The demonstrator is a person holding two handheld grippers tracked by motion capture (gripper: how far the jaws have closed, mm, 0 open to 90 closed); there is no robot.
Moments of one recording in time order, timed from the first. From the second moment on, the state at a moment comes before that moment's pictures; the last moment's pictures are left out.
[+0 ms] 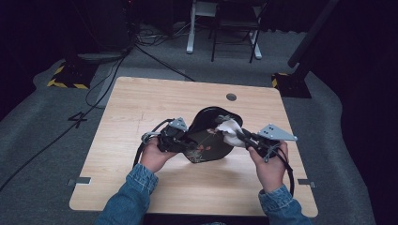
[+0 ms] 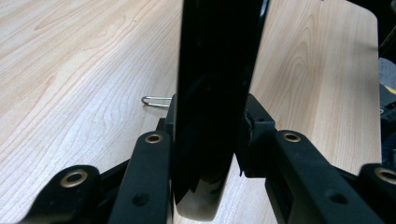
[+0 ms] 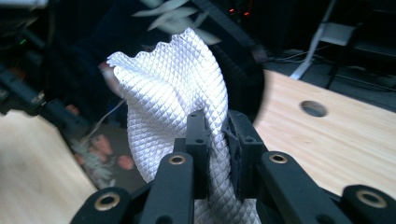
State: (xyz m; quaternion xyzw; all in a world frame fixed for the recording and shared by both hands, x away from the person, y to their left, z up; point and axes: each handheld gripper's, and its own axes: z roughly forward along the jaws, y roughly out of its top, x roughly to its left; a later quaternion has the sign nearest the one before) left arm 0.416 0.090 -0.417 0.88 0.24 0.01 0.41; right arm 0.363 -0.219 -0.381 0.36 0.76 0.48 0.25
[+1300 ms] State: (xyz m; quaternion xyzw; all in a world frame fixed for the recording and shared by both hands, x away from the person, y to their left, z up) left arm 0.414 0.089 -0.418 0.88 0.23 0.00 0.41; right arm 0.367 -0.218 -0.398 0.36 0.77 0.47 0.24
